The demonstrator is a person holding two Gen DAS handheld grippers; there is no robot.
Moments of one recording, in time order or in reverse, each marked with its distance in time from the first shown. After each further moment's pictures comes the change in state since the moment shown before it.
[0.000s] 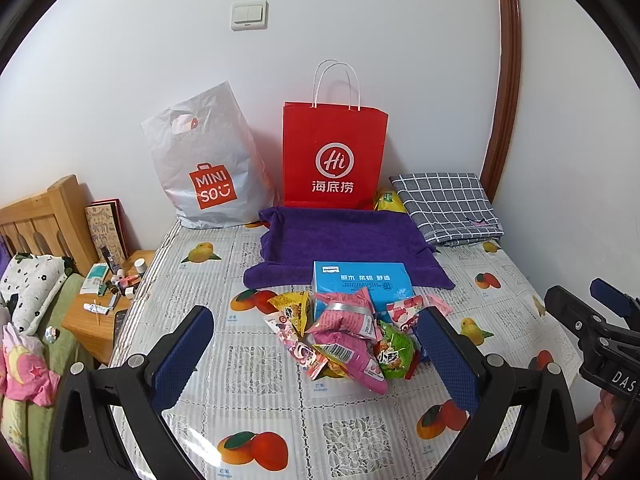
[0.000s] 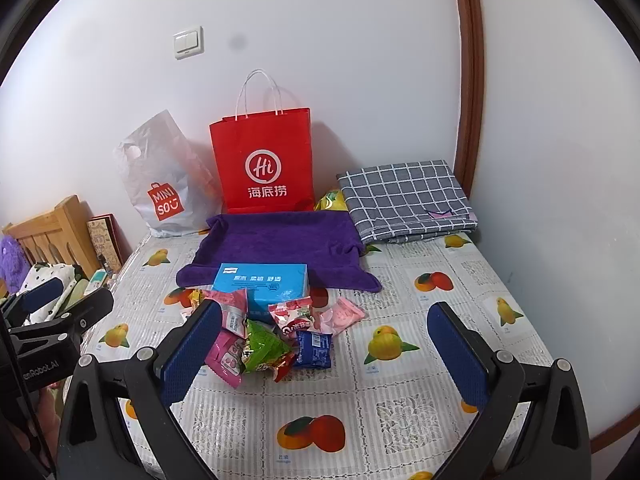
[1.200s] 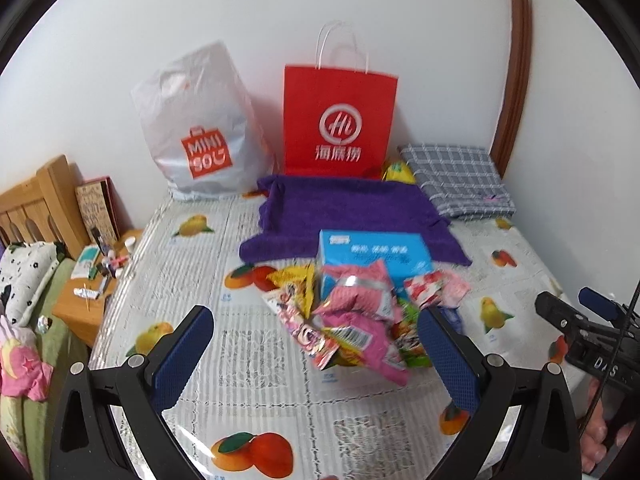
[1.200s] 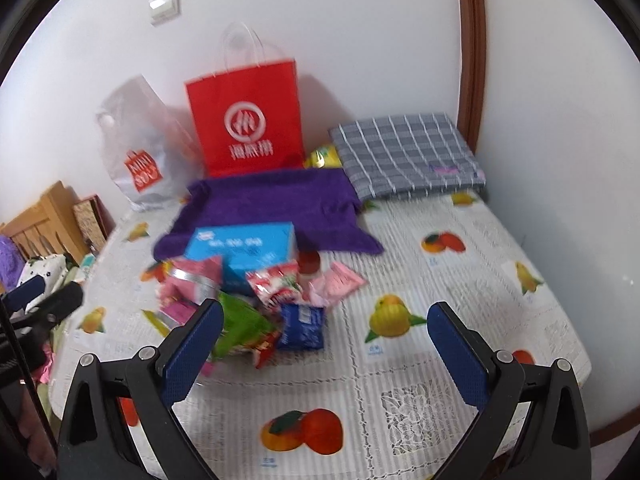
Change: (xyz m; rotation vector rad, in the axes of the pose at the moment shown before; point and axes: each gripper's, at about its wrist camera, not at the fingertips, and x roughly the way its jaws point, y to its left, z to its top) left arm 0.056 0.009 -0.023 0.008 0.091 0.005; right arm 0.077 -0.017 -0.030 0.041 0.135 -0.004
